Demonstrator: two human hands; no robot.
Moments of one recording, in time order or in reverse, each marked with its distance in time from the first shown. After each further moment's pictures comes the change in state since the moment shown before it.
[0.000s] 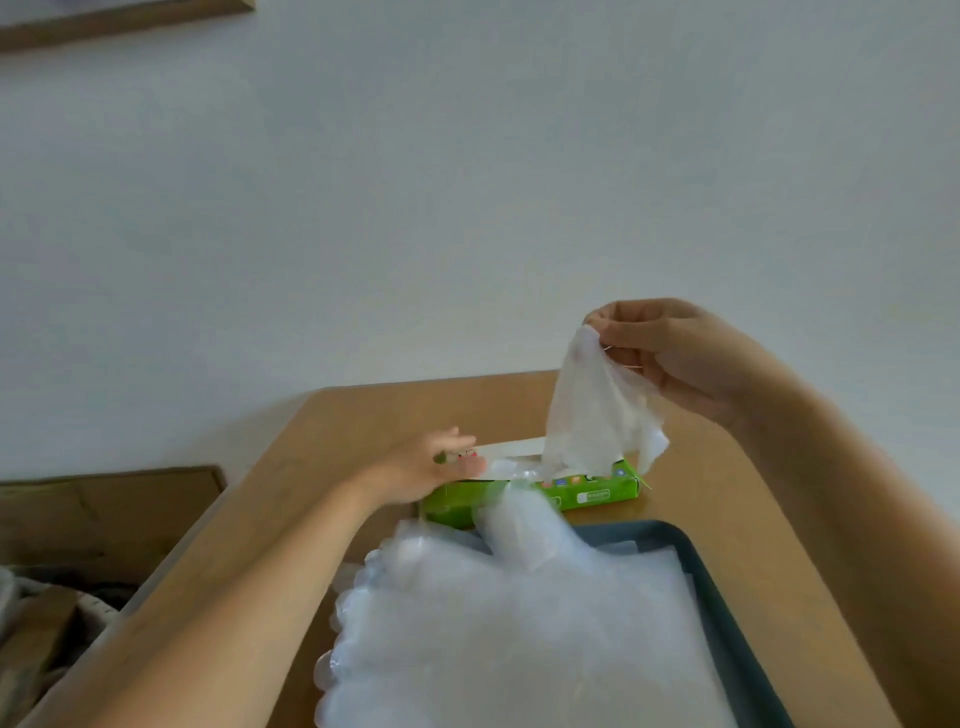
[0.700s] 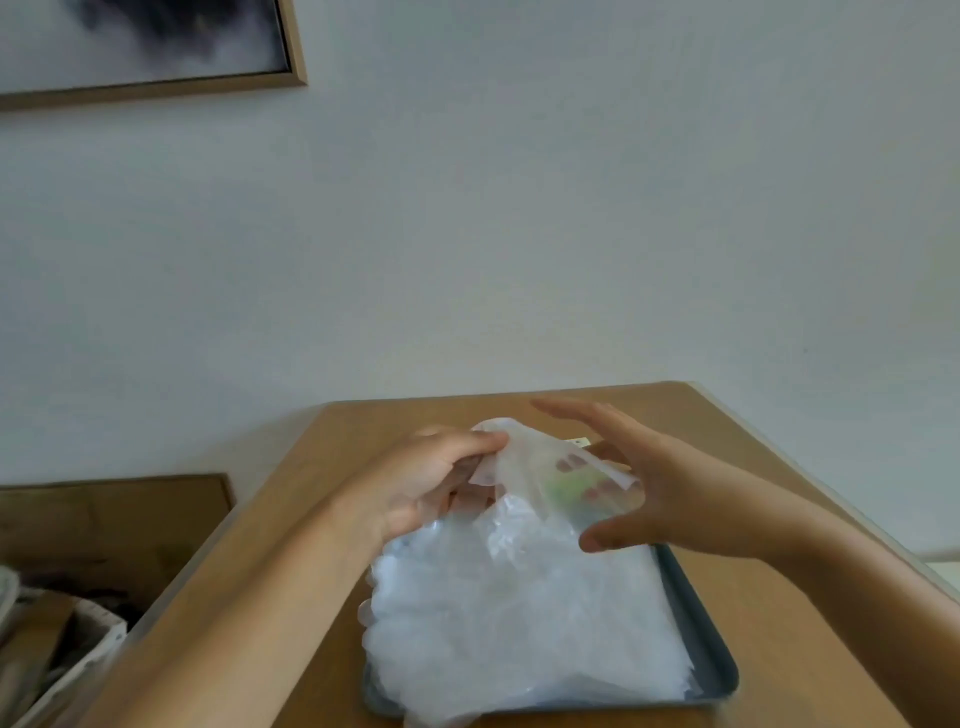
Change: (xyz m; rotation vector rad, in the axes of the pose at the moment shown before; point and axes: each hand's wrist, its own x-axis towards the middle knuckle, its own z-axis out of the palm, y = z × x) left_hand -0.117 0.085 -0.010 -1.071 0.027 -0.044; right_hand -0.122 -0.014 0.049 -0.816 -0.287 -0.176
